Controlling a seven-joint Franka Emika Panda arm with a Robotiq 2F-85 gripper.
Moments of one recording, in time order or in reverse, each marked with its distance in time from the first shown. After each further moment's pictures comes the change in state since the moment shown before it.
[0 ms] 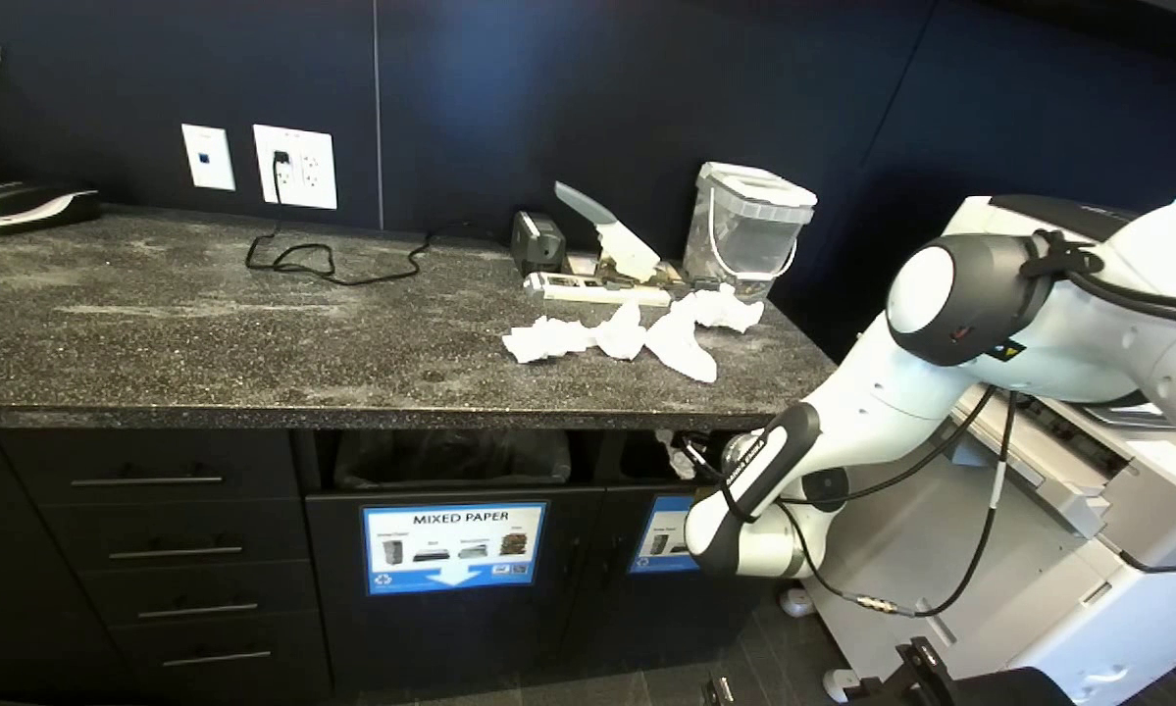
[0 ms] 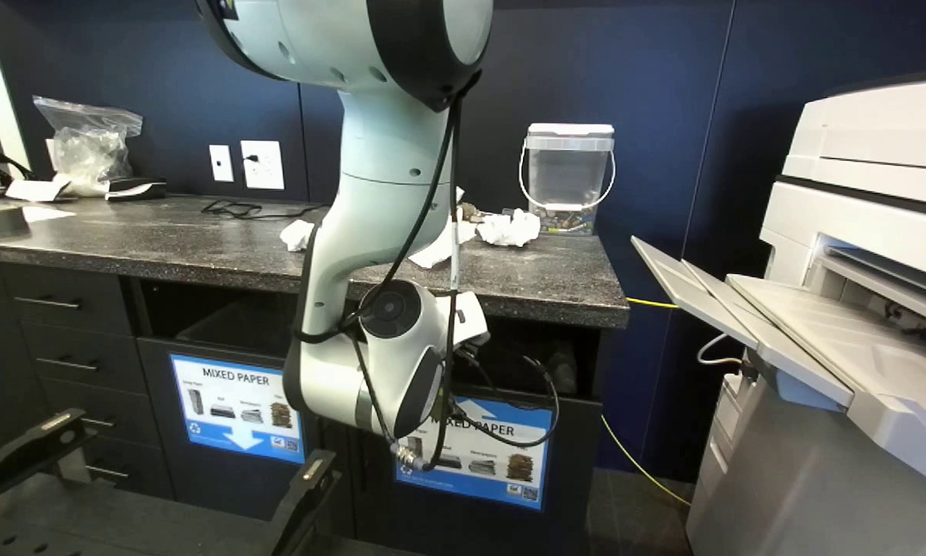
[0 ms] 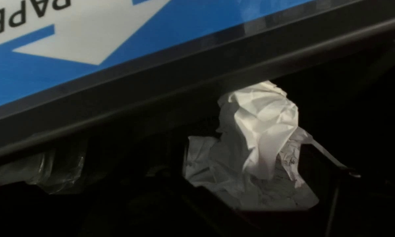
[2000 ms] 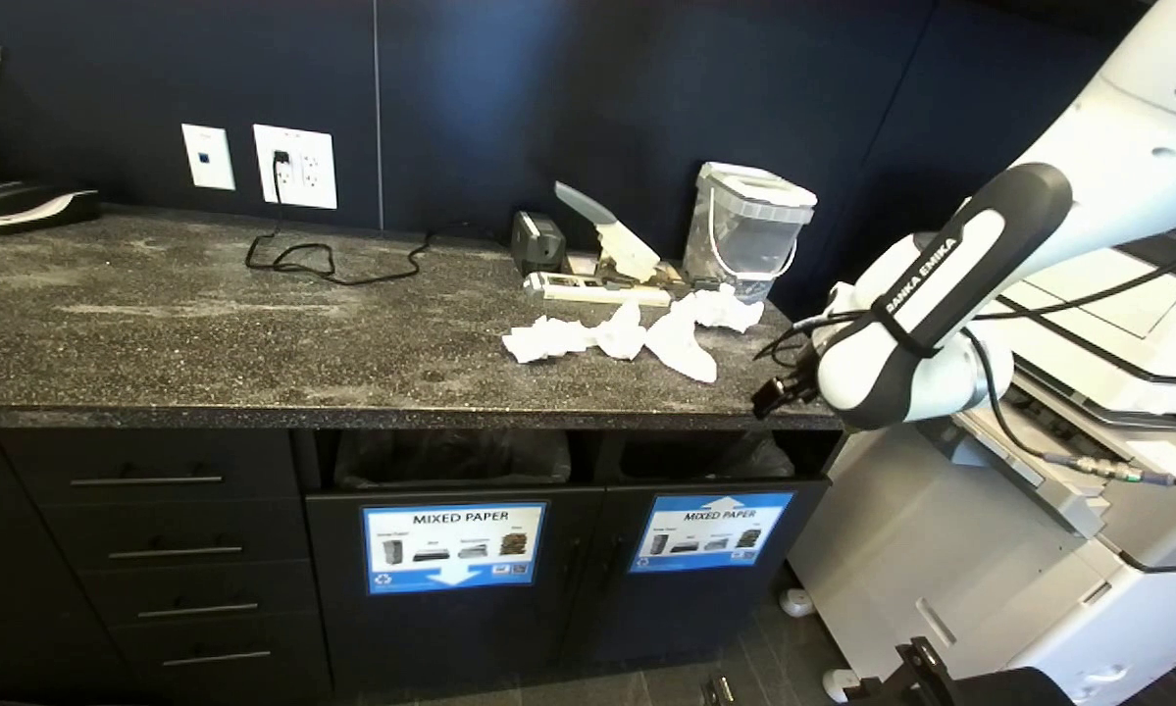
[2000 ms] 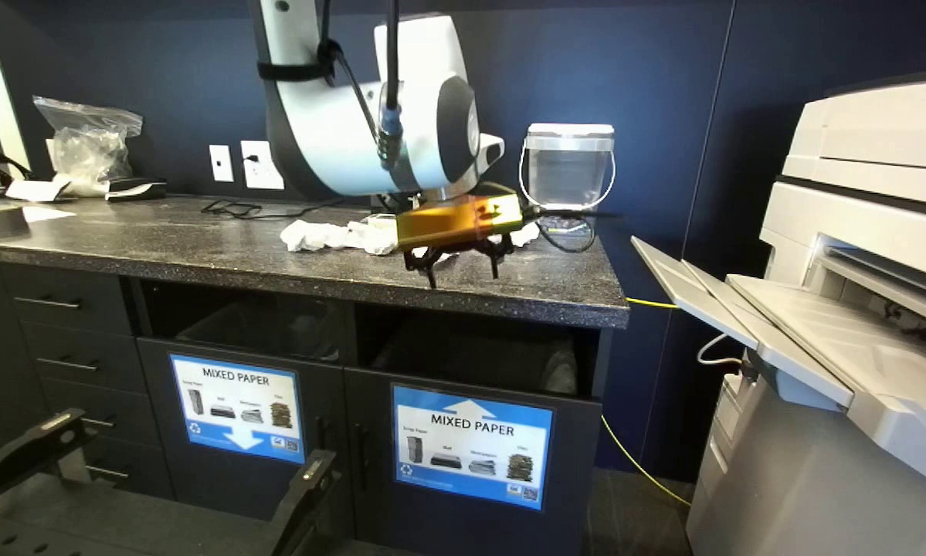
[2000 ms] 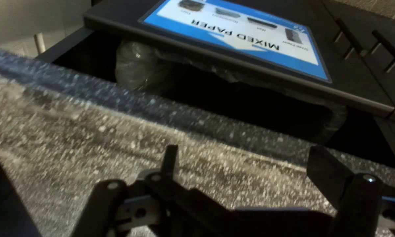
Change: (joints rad) arm 0.082 -0.908 -0.187 -0.633 -0.184 -0.734 -0.372
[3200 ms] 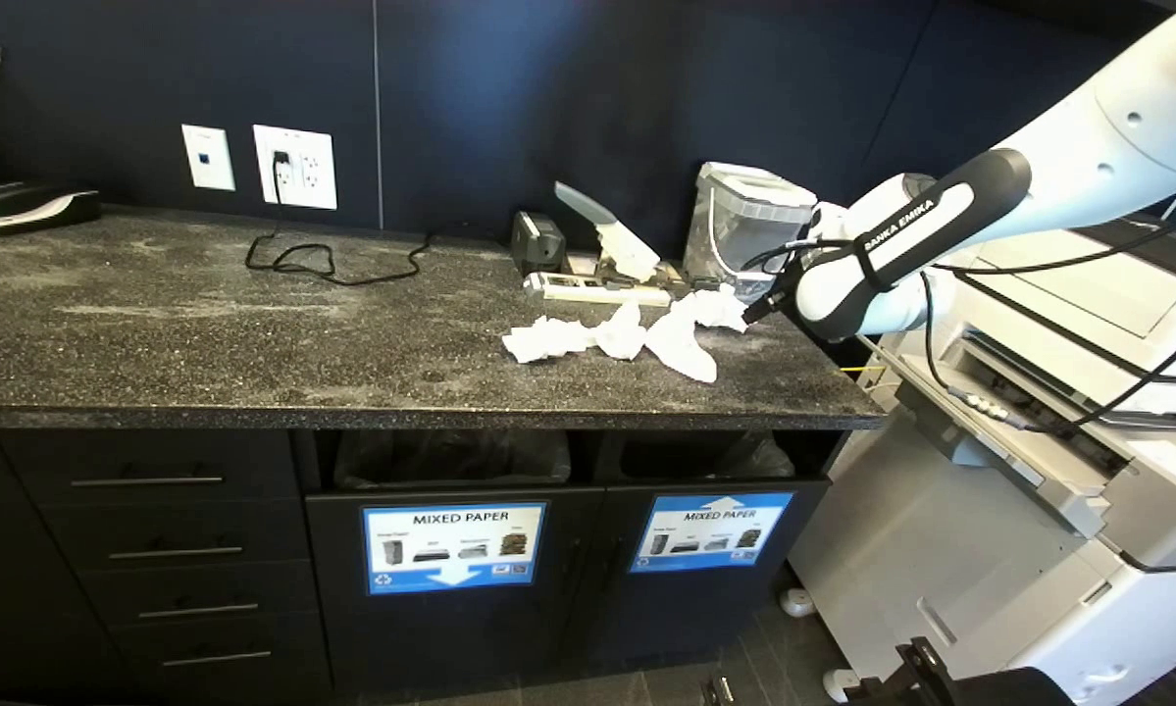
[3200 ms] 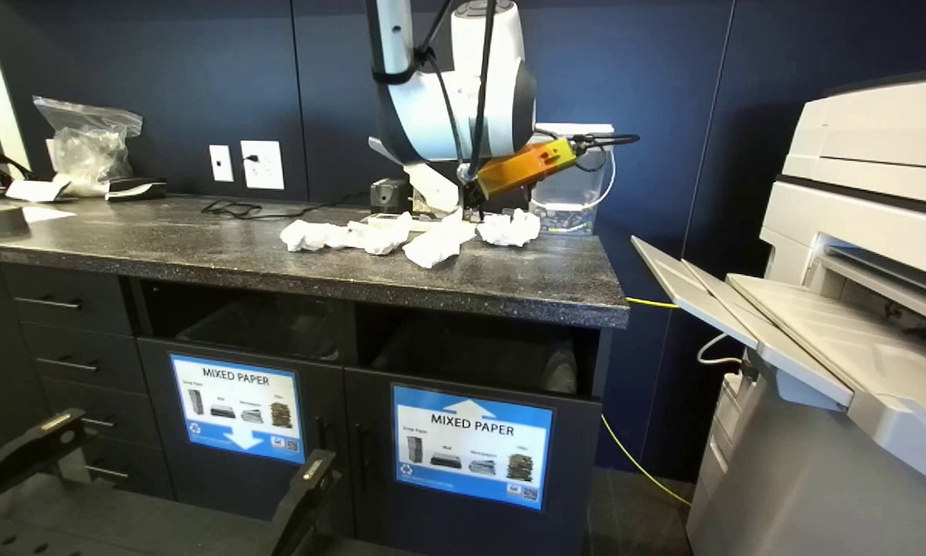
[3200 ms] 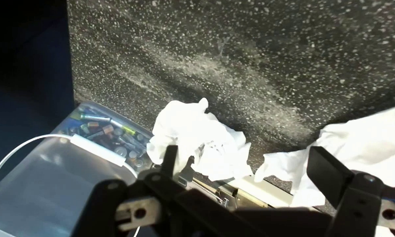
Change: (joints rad) arm -0.325 0.229 0.341 0.508 -0.088 -0.072 -0.269
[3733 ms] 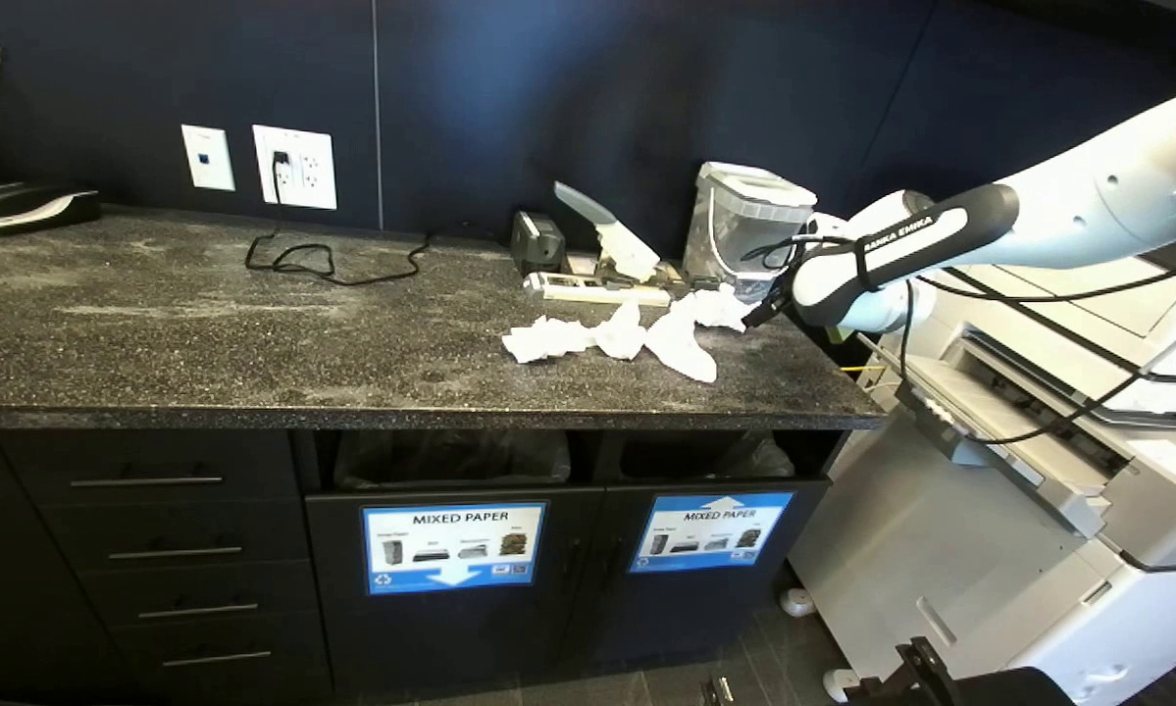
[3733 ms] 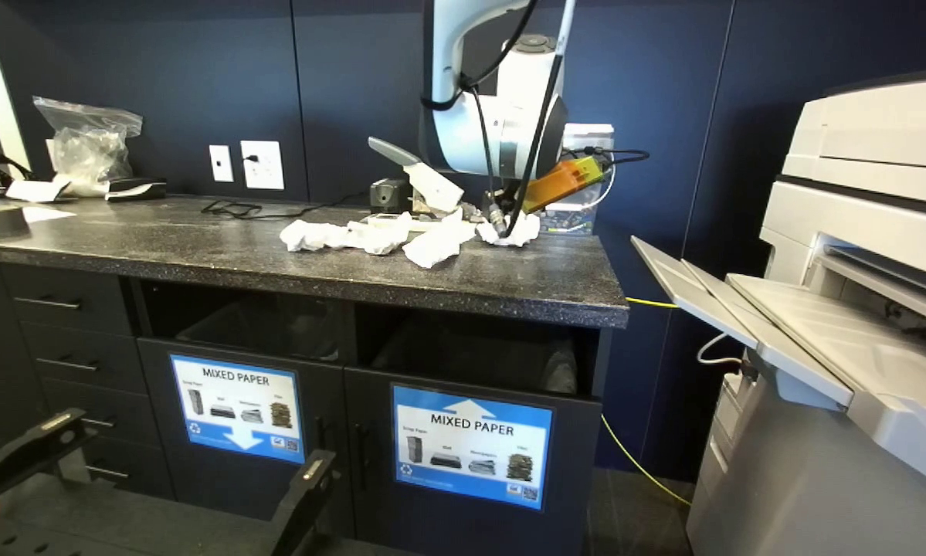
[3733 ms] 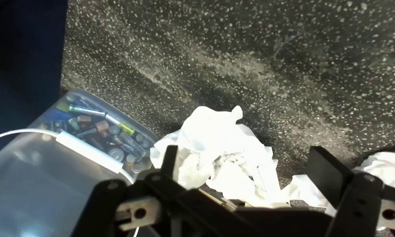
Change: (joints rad) arm -0.194 0.240 0.240 0.266 -0.027 -0.143 -0.282
